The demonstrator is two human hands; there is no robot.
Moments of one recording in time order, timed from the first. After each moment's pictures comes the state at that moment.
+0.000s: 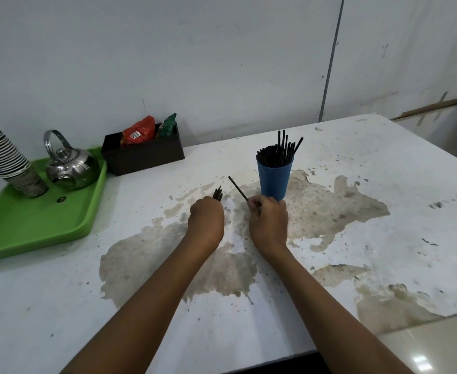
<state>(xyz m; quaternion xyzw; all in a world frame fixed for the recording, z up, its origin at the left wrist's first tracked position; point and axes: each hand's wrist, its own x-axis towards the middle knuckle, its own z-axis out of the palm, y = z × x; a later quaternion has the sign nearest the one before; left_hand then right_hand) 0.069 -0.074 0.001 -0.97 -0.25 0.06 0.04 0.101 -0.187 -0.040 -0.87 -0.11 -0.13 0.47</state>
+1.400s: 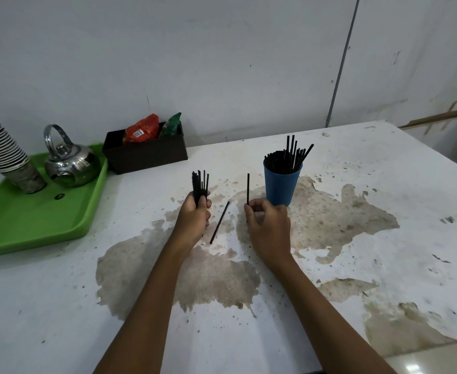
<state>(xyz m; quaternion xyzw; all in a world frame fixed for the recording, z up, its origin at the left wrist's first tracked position) 0.056 -0.035 -0.012 -0.71 -0.24 -0.16 -0.64 0.104 -0.186 -0.044 -0.84 -0.17 -0.12 0.51</state>
